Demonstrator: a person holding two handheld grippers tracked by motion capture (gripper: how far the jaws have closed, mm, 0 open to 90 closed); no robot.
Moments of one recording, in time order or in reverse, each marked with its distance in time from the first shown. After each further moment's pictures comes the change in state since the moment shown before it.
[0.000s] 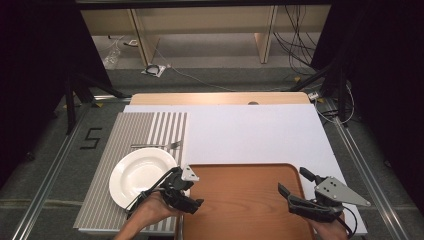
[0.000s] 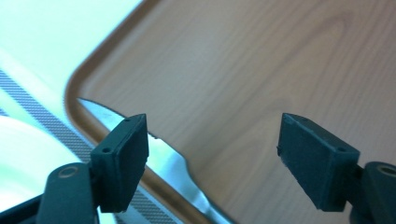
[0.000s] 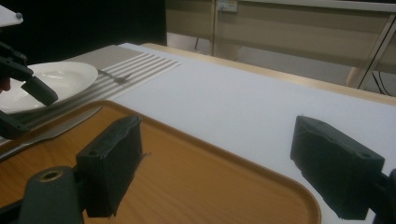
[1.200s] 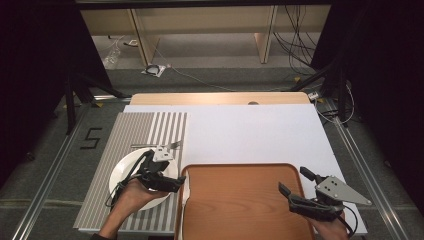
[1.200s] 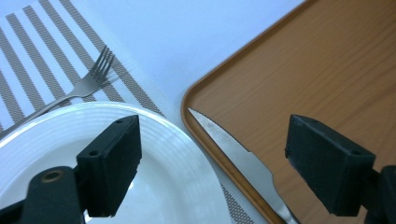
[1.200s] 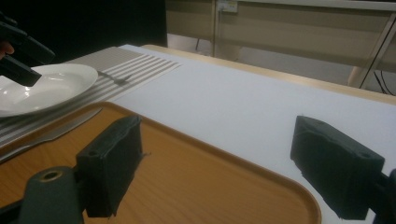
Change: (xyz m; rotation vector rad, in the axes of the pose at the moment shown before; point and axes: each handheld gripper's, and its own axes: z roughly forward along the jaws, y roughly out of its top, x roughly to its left) left arm 0.051 -0.008 -0.034 -0.134 0.139 -0.147; right arm -0.003 0.000 0.001 -0.004 0.004 0.006
